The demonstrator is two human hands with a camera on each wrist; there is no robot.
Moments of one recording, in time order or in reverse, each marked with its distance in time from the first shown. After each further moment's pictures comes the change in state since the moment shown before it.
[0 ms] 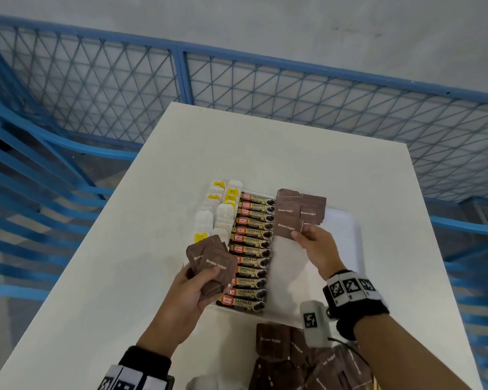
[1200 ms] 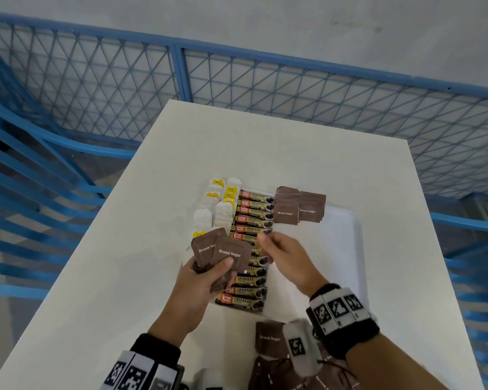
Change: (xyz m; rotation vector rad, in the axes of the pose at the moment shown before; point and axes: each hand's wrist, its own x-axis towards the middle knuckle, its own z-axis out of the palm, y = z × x) left_hand 0.007 -0.003 0.012 0.120 0.009 0.052; right_hand -0.055 -0.037 0.031 -0.073 -0.367 -0.096
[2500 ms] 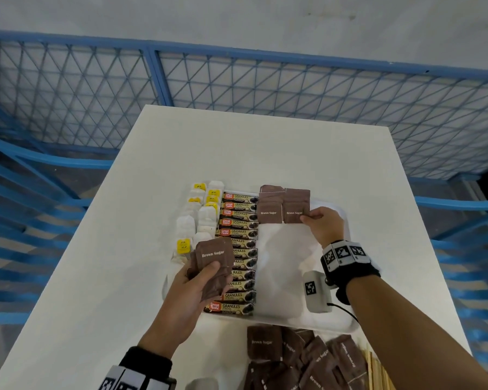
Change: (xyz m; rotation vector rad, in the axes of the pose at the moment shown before) left_hand 0.003 0.000 0.014 0.043 -0.086 -0.017; right_hand 0.071 0.068 -0.095 -0.099 0.588 0.242
